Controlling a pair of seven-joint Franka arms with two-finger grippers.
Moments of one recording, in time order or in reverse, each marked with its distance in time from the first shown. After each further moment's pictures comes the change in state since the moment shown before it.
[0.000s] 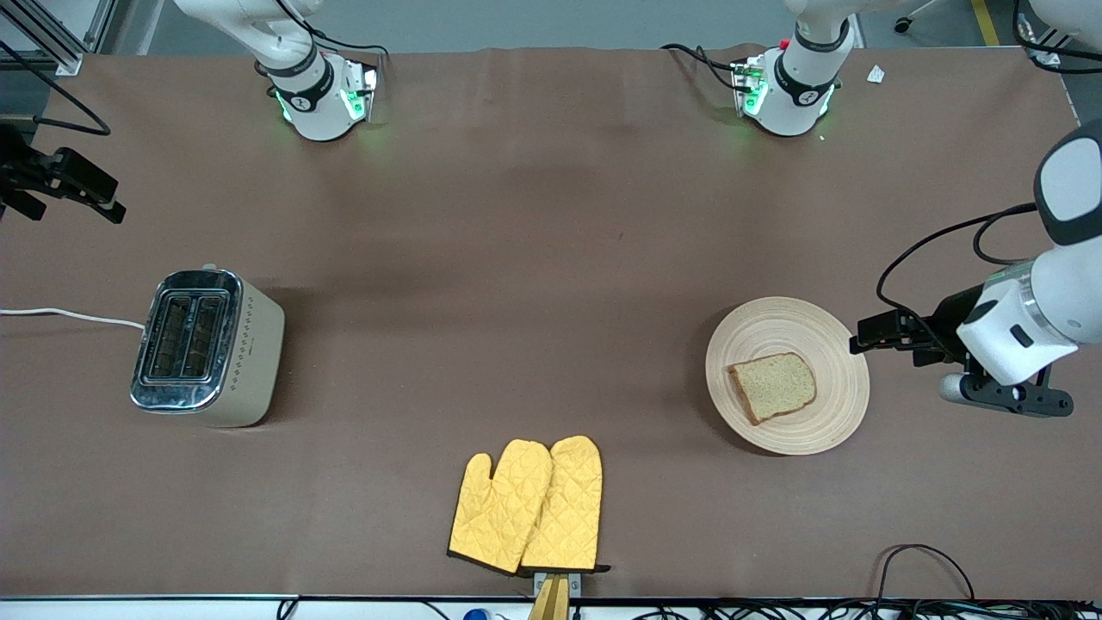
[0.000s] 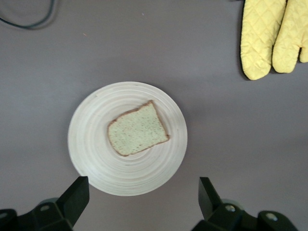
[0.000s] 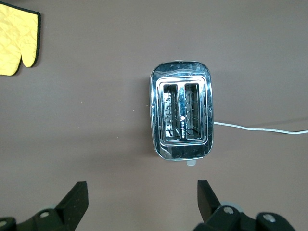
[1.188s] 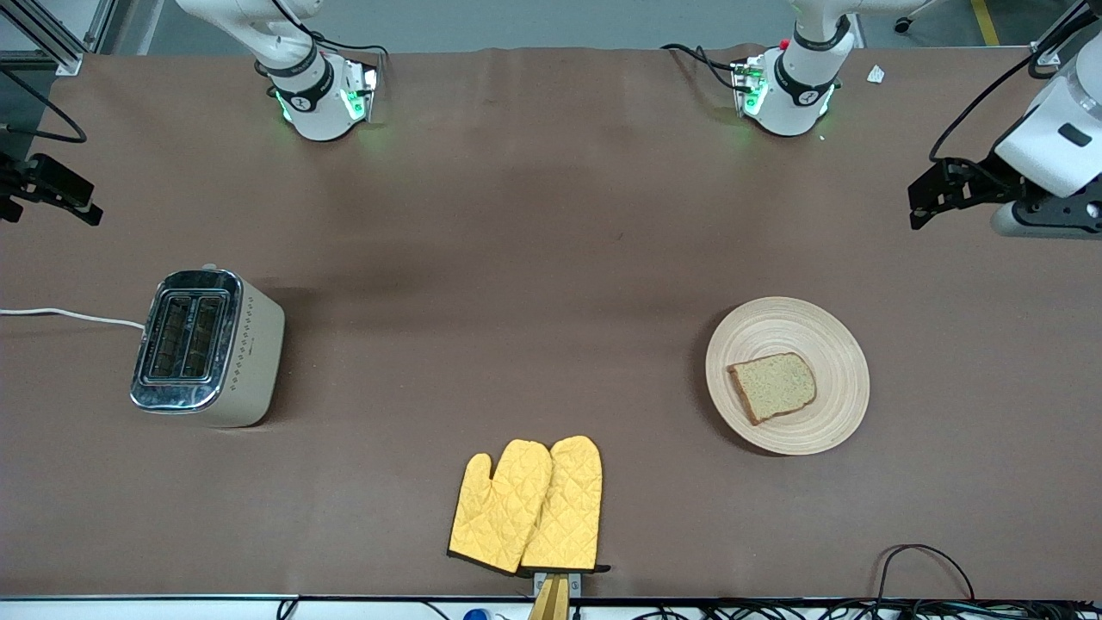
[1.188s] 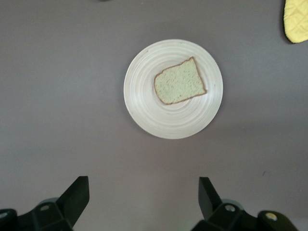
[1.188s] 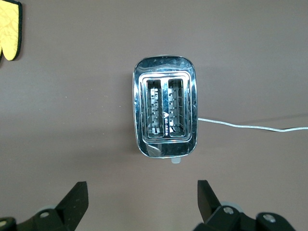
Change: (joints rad) left arm -0.209 -0.413 0.249 -0.263 0.088 -0.156 -0.041; right arm -0.063 0.004 0.001 -0.019 -0.012 -0.002 -0.072
